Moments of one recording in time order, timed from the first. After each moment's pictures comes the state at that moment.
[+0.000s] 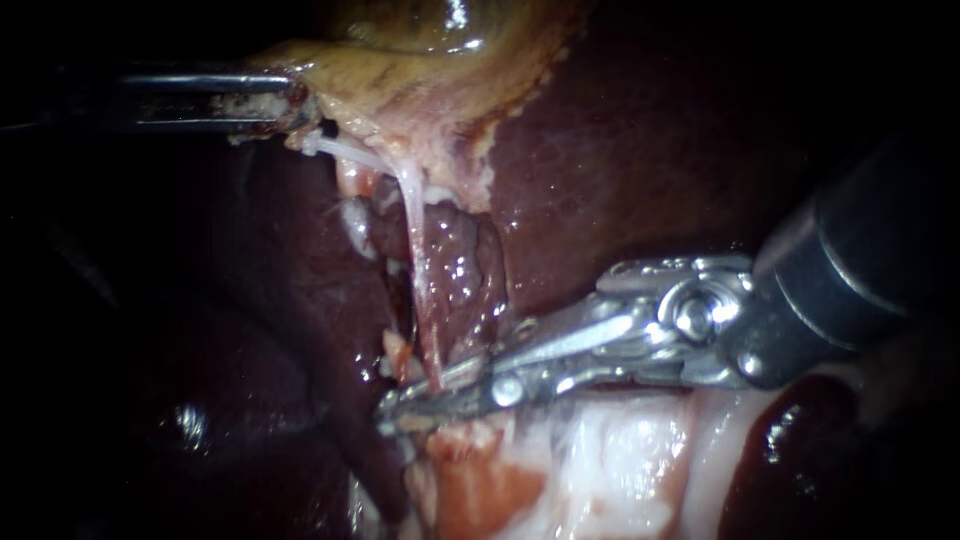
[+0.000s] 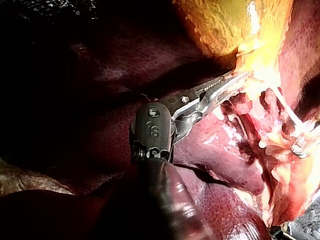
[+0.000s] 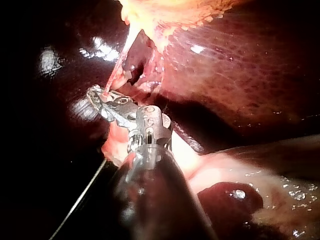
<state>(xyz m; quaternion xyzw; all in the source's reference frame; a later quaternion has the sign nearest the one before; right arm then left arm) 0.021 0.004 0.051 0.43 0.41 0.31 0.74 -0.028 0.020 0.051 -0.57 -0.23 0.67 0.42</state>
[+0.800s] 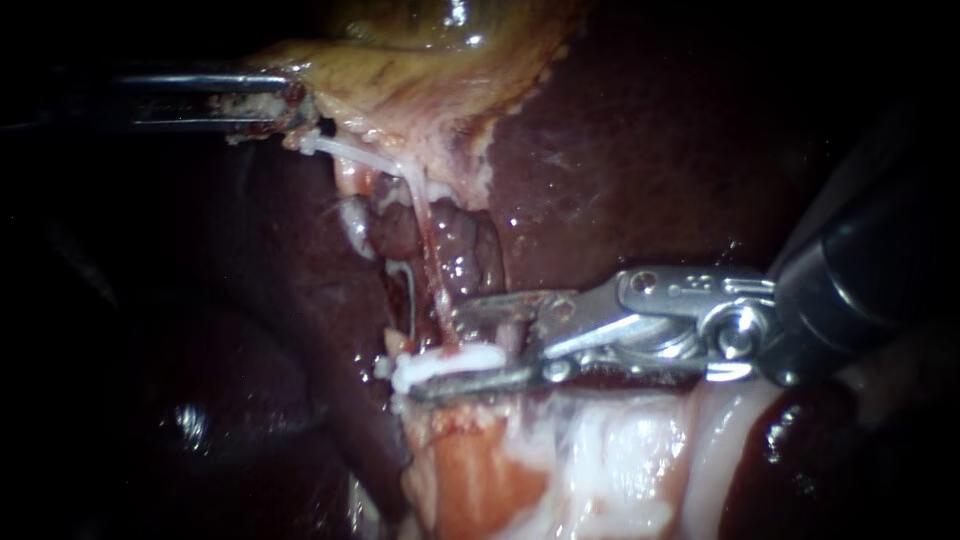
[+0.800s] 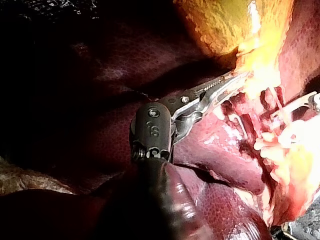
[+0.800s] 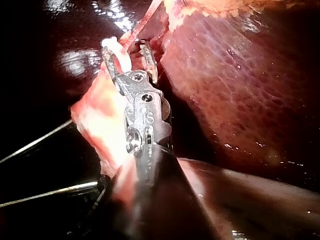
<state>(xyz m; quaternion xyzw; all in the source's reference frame) 0.018 0.003 0.057 0.25 0.52 0.19 0.79 -0.028 0.020 0.051 -0.57 -0.23 0.67 0.42</state>
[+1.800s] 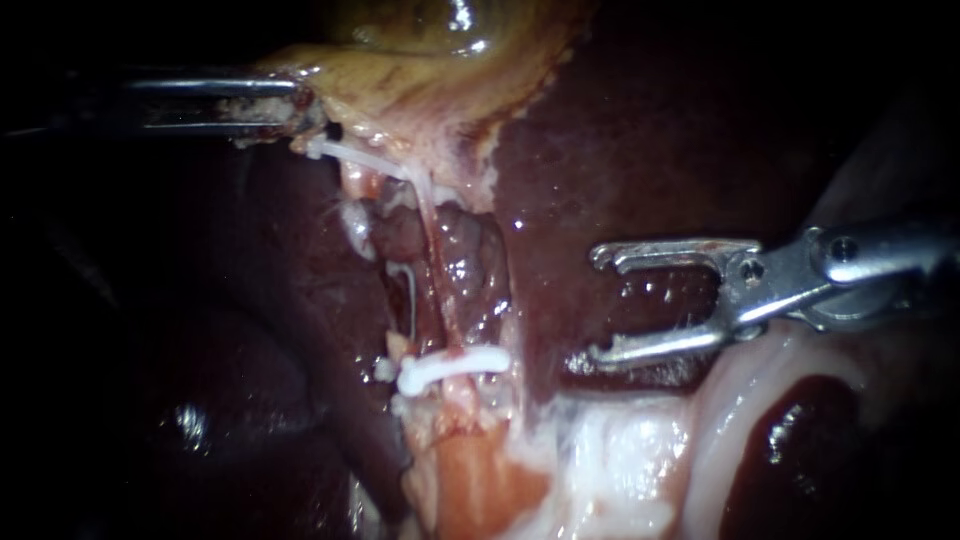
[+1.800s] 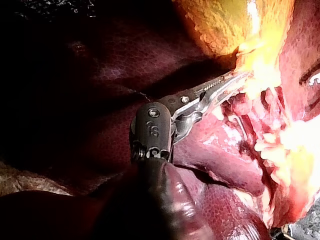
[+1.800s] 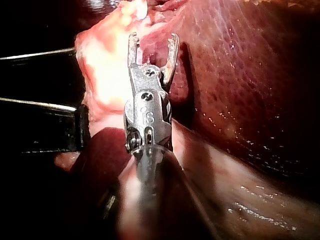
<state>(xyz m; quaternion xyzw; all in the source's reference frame) 0.006 0.006 0.053 0.19 0.54 0.11 0.81 -0.030 0.019 0.053 -0.57 -0.22 0.67 0.42</state>
